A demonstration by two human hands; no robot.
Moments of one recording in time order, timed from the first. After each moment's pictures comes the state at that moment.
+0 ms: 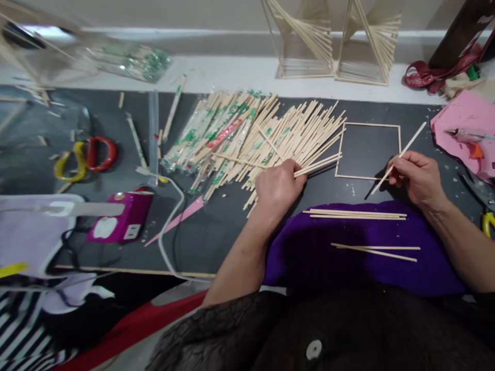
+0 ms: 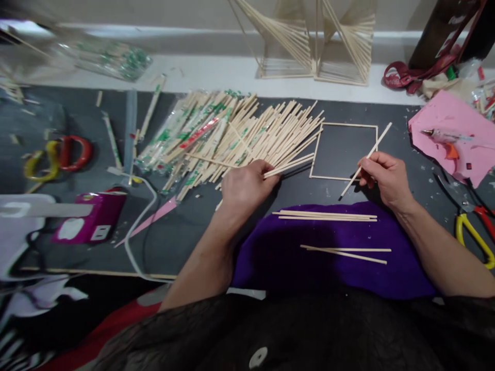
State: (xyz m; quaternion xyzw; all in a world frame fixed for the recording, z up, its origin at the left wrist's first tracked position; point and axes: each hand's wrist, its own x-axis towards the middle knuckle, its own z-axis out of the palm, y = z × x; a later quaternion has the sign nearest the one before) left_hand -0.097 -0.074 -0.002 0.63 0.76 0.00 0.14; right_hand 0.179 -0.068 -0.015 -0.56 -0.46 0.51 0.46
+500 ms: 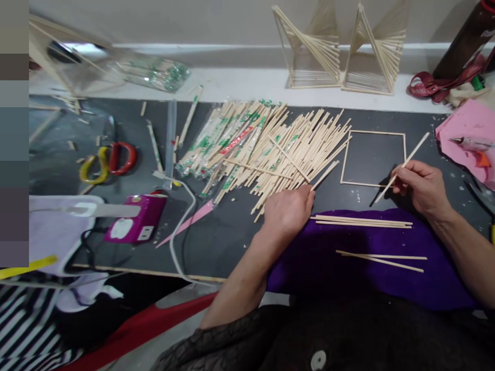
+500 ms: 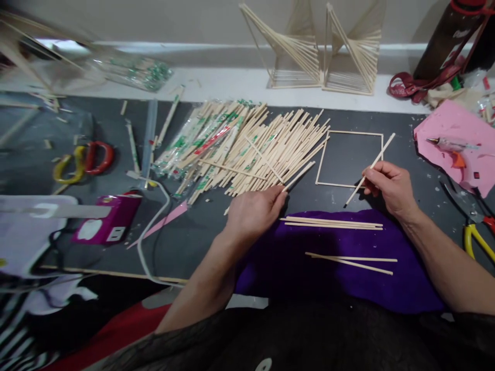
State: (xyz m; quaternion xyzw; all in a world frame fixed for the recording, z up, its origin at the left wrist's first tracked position) left_hand -0.092 -0.104 0.012 0.69 0.70 -0.11 0.15; right_hand 0.180 -0.070 -0.020 -0.56 -0.46 0.51 0.46
